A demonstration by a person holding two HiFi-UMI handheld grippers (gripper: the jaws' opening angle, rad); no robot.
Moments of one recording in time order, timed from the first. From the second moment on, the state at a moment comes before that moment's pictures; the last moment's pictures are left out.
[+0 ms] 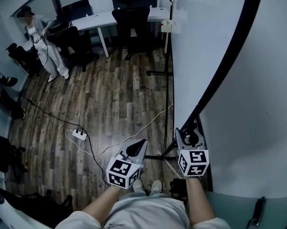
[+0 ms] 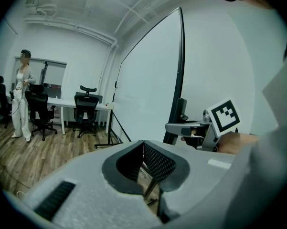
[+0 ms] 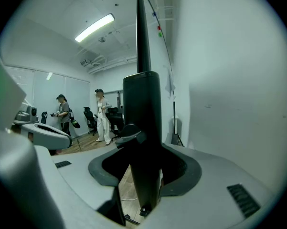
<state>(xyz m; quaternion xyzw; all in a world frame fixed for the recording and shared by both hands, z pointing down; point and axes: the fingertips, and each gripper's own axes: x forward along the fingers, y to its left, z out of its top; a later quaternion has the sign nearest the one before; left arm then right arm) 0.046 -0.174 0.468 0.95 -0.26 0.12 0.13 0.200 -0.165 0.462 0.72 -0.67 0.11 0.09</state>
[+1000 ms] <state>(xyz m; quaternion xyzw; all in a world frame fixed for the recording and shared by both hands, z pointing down) 0.027 -0.153 0.472 0.95 -0.26 0.12 0.13 0.193 -0.123 0.465 0.73 -0.67 0.12 0.10</state>
